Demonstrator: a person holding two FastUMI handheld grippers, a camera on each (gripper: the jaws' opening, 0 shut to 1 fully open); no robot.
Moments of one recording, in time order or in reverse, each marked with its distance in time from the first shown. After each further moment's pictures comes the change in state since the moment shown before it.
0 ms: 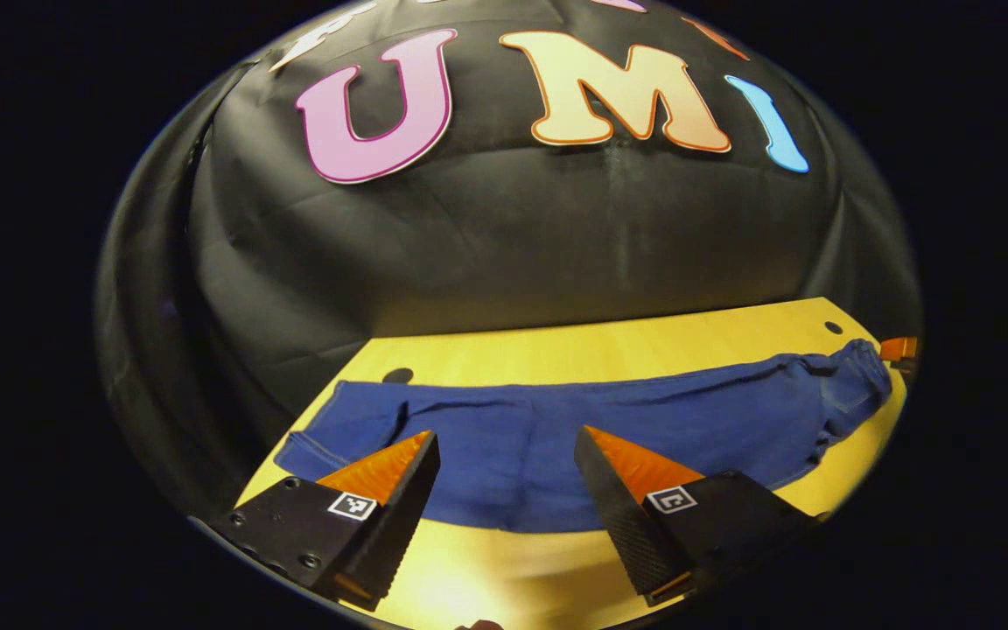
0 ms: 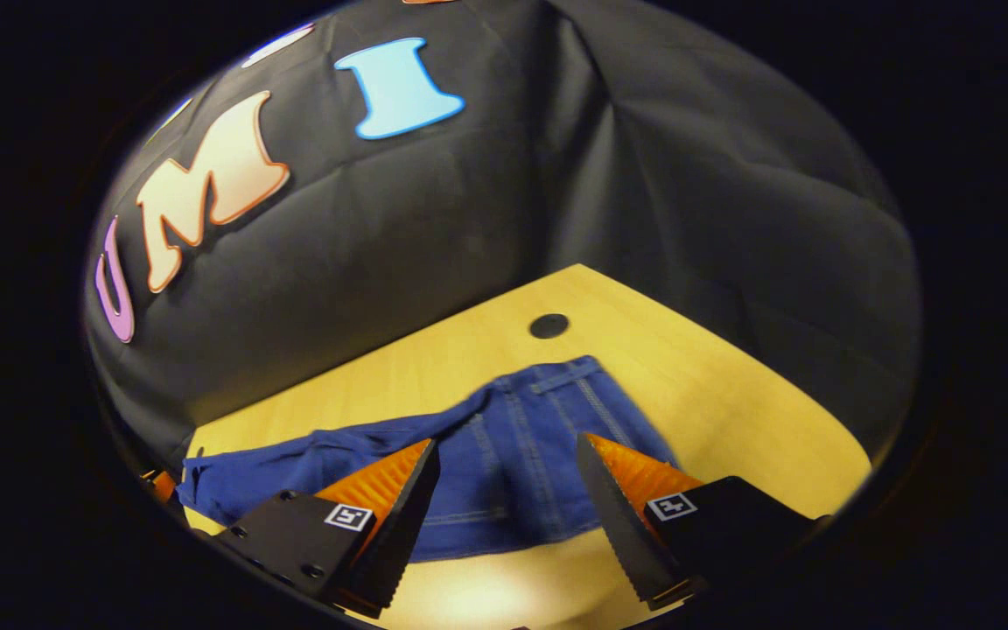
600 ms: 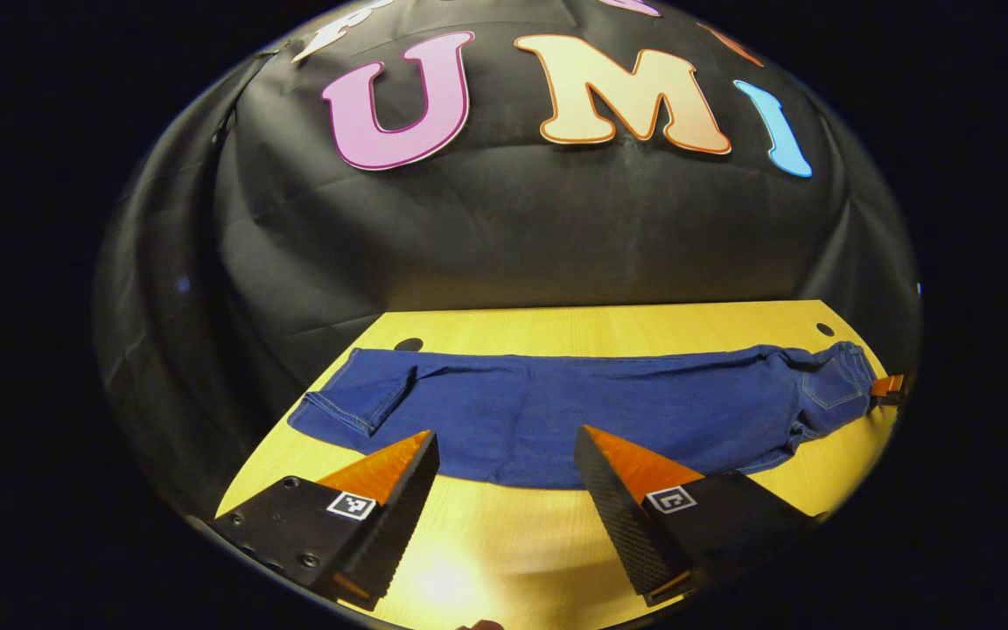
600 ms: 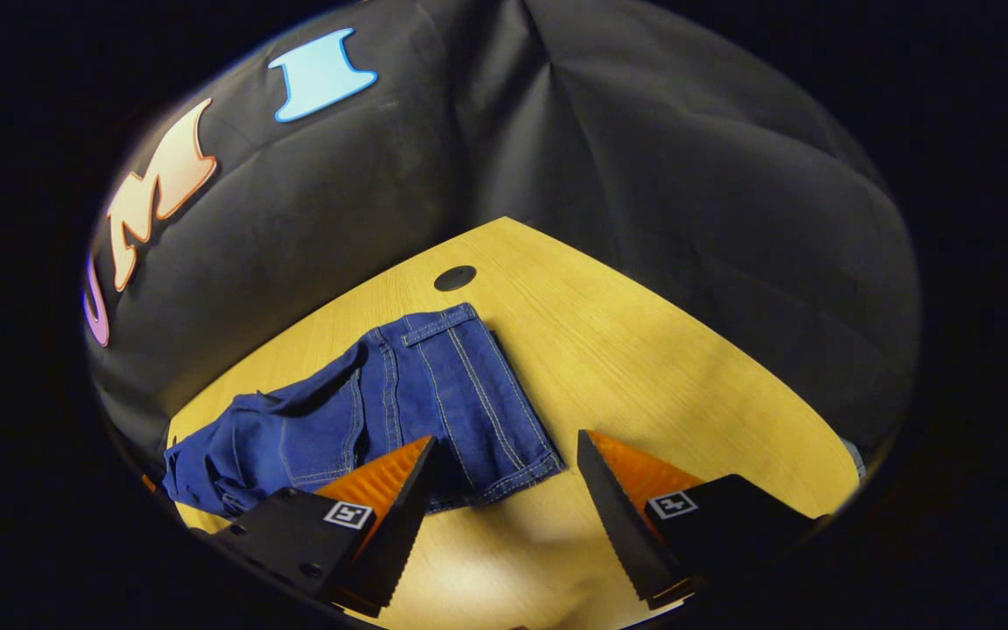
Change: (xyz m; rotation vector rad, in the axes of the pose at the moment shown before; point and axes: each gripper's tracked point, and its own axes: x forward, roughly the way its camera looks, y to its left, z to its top) left arm -0.037 -0.003 -0.010 -0.026 0.037 0.038; right arm 0.015 -0.067 -0.040 0.019 0.115 -0.045
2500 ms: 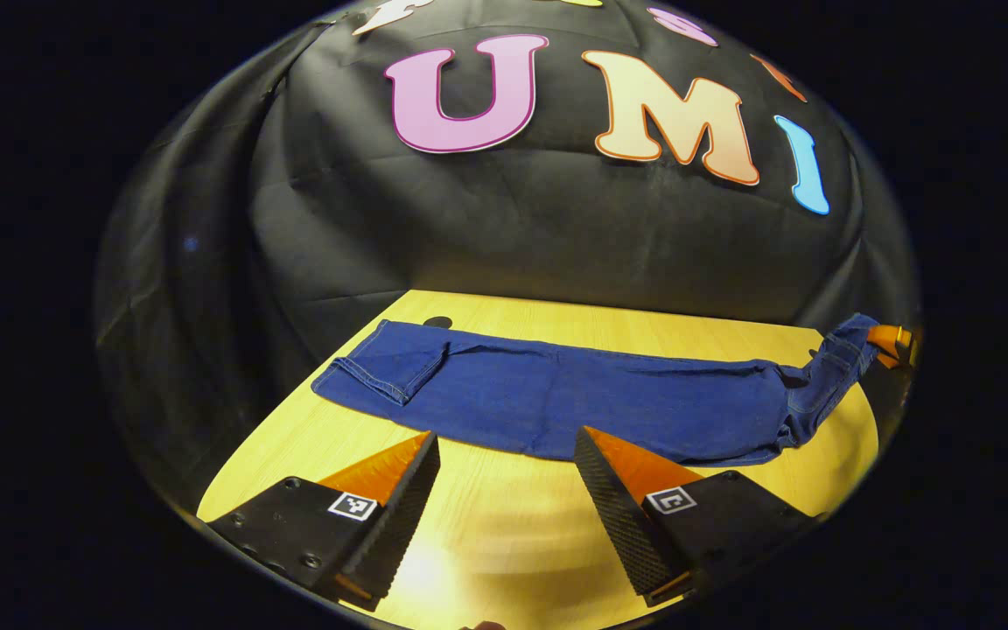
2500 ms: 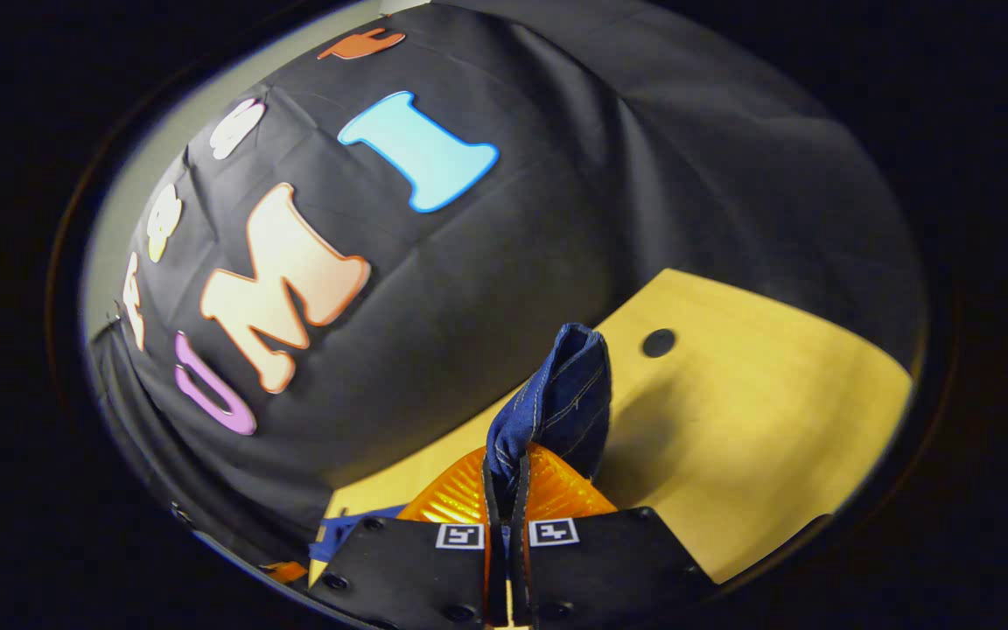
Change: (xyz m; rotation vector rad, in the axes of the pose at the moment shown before) left arm -0.032 0.051 -0.026 -0.134 0.022 -0.028; right arm -0.093 0.219 0.087 0.272 -0.135 0.553
